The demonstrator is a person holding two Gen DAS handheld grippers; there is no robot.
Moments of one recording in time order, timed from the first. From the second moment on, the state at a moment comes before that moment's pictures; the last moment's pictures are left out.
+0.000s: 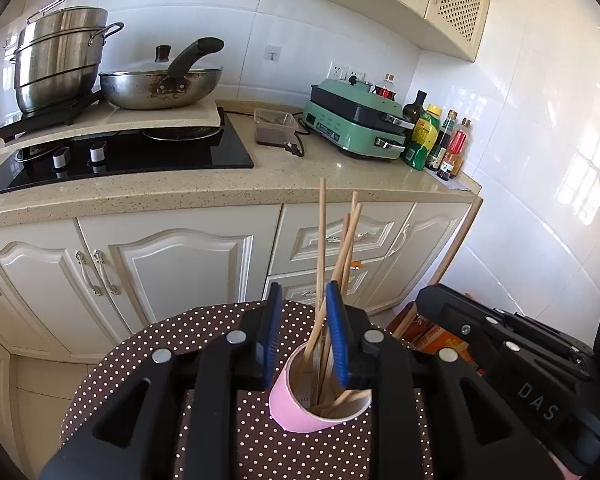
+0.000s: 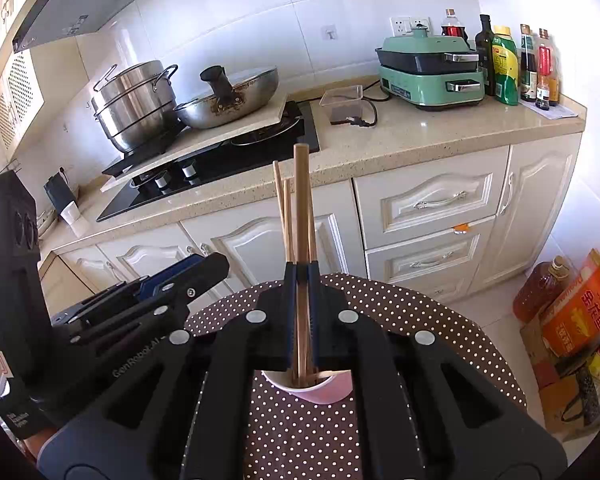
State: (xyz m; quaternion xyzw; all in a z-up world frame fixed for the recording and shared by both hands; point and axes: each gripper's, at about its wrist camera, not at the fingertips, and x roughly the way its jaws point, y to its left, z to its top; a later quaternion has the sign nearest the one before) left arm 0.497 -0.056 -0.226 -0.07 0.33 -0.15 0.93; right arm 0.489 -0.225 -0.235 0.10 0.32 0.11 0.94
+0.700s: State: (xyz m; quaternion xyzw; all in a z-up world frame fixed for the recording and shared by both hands) left arm 0.471 -0.039 -0.224 -0.05 0.36 -0.13 0.92; right arm 0.476 -0.219 -0.242 0.13 0.34 0.09 0.93
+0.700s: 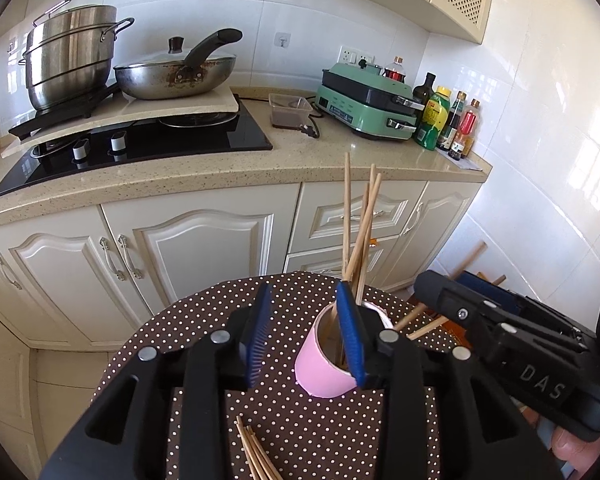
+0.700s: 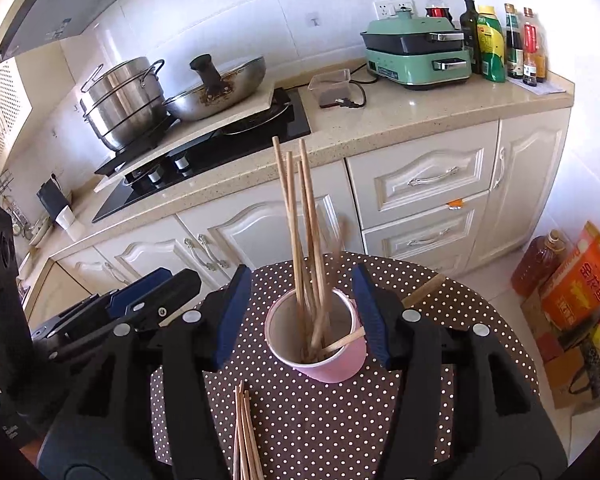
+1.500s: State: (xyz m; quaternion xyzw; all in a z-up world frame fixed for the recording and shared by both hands) left arm 0.410 0.013 -0.264 -0.07 0.43 -0.11 0.89; right arm 0.418 -0.196 -0.251 0.12 0.36 0.08 0.92
